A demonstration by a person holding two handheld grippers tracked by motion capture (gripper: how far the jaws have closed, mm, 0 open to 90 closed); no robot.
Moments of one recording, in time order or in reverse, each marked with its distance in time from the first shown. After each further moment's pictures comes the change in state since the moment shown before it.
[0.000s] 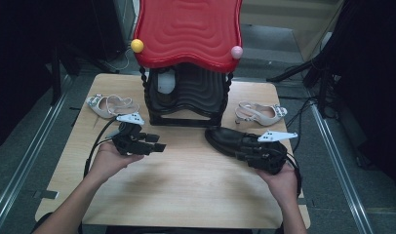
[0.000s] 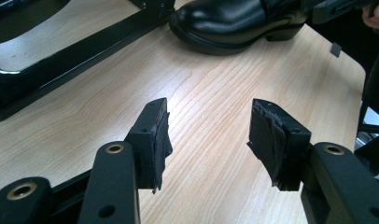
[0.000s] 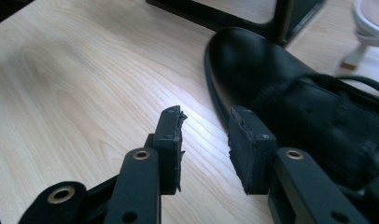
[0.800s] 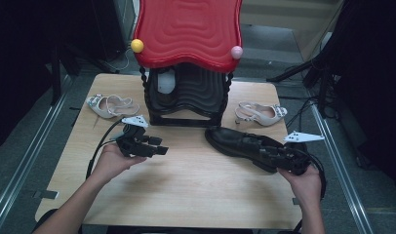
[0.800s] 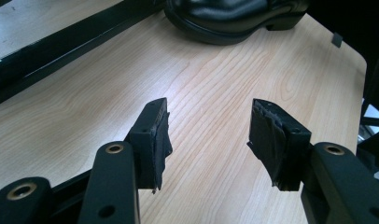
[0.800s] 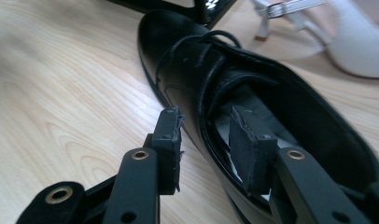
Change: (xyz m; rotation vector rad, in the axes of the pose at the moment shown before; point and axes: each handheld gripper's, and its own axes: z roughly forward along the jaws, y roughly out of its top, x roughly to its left) left arm 0.003 -0.003 0.013 0.030 -0.028 -0.003; right arm -0.042 -0.019 -0.038 0.006 -0.108 0.050
